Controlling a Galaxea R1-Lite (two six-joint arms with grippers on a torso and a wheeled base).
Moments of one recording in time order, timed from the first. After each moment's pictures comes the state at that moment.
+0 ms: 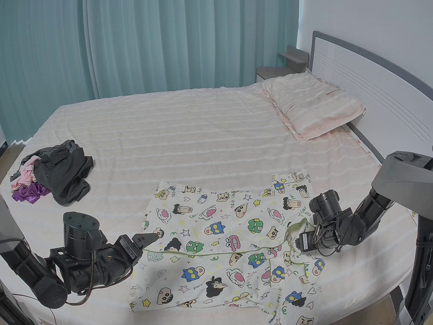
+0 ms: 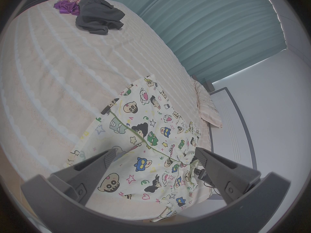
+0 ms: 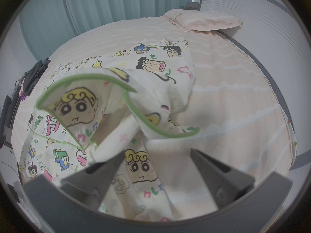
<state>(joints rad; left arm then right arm) -0.44 1.77 -0.18 -1.01 0.00 -1.09 0.35 2.25 -0.82 -0.41 -0.21 0.24</state>
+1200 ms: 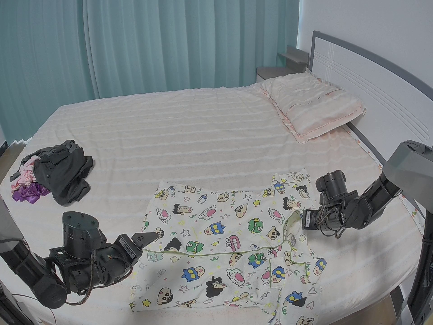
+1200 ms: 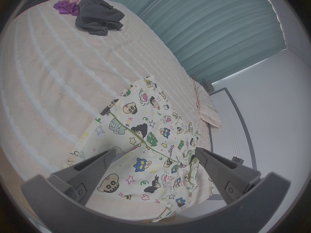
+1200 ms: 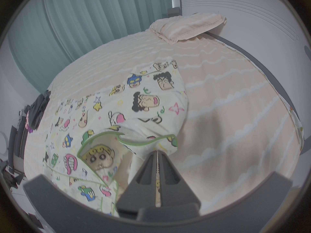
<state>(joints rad) -0.44 1.77 -0.18 -1.01 0.00 -1.09 0.31 2.20 -0.93 -0.37 -0.16 0.38</state>
